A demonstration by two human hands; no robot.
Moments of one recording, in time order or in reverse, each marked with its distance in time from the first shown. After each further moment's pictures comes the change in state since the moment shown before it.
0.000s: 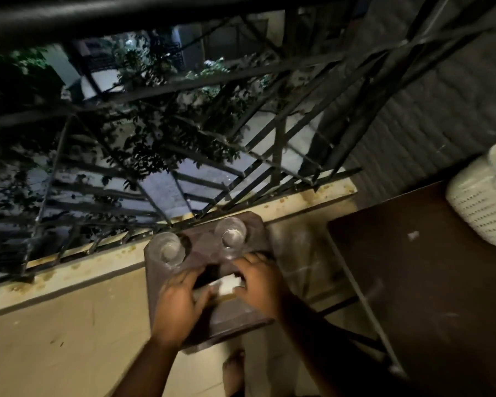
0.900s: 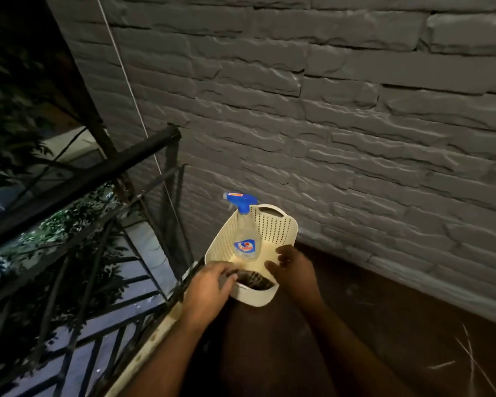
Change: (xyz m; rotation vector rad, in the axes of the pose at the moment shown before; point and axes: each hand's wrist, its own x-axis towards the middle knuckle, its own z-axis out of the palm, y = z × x) left_hand 0.153 0.564 0.063 -0.159 -0.187 0.708; right_hand -0.224 0.322 -0.368 0.549 0.824 0.967
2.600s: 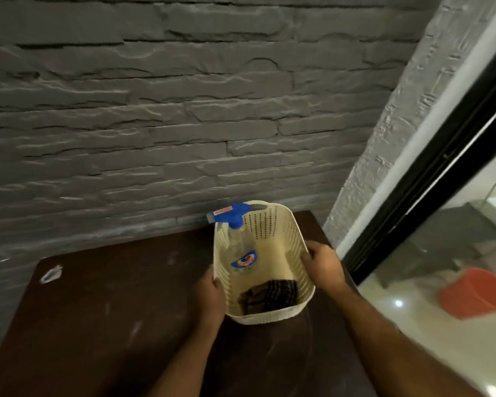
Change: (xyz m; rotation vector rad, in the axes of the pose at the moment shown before) left_hand -0.121 0.264 0.244 -0.282 -0.494 0.071; right_hand -0.193 0.294 -0.275 -0.150 0.575 0.477
